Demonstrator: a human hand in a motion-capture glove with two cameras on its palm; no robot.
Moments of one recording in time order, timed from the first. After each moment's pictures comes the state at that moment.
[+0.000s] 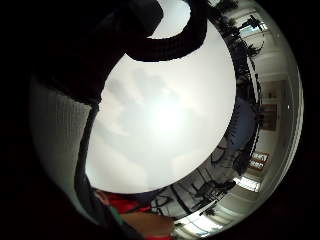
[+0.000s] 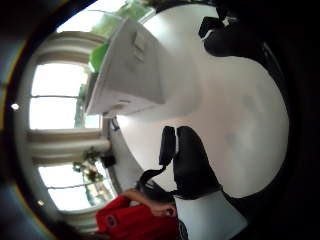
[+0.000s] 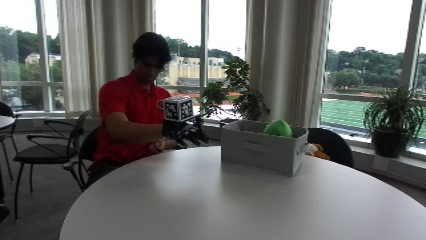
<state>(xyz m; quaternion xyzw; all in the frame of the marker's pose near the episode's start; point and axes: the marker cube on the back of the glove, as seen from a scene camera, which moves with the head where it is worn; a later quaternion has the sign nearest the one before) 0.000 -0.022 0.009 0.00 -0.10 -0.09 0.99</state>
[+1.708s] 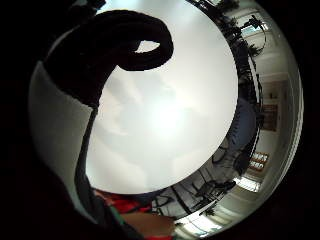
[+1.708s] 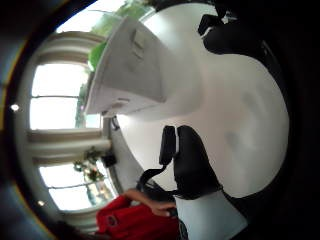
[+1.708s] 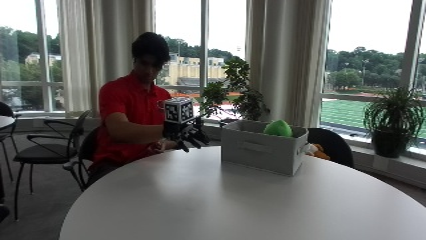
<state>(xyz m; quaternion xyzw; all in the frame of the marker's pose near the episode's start) -0.003 -0.021 0.016 0.00 -0.11 -0.09 0.99</state>
